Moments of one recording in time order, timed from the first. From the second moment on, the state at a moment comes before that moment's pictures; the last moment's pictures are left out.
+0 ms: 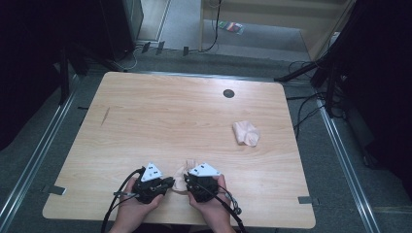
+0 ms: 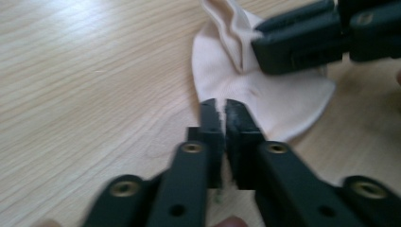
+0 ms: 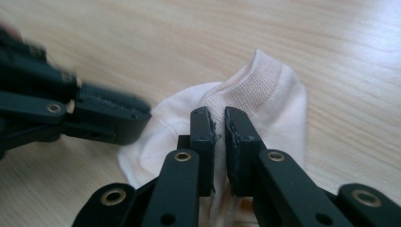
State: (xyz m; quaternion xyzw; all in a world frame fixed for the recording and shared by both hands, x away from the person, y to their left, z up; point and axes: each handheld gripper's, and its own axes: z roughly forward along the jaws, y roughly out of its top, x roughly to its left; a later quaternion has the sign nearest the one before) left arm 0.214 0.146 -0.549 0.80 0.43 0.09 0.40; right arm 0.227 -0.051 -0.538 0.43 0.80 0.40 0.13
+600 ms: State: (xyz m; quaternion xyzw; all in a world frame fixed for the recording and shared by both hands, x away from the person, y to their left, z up) left arm 0.219 0.145 -0.547 0.80 0.40 0.05 0.44; right arm 0.231 -0.079 -0.534 0.49 0.74 0.45 0.06
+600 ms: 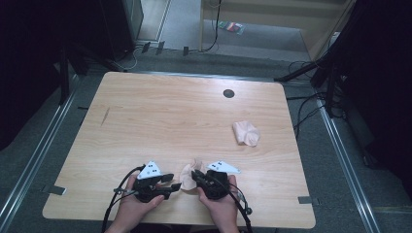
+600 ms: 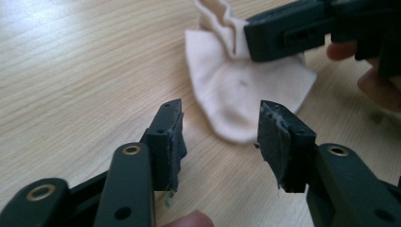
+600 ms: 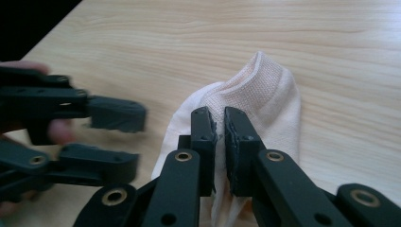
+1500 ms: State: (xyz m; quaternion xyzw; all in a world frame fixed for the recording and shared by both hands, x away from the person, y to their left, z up) left arm 0.230 0.166 -0.541 0.85 0.38 0.14 0.34; right arm 0.229 -0.137 -0.535 0.58 0.68 0.44 0.06
